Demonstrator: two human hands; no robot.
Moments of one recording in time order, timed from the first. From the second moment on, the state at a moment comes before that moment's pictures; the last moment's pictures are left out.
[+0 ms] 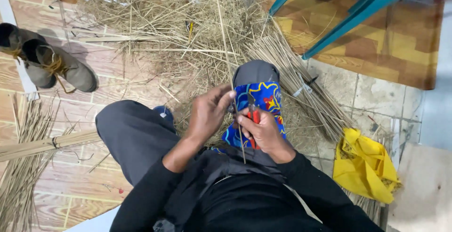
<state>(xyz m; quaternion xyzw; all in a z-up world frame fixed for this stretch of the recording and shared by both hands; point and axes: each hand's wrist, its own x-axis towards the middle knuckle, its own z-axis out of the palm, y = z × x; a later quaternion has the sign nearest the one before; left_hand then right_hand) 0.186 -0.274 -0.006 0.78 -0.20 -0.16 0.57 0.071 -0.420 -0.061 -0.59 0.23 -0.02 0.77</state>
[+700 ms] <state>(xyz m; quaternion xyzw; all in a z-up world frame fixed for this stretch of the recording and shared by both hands) 0.129 -0.283 -0.036 0.79 -0.11 -0.21 0.56 0.039 -0.465 -0.020 -0.94 0.05 -0.17 0.30</state>
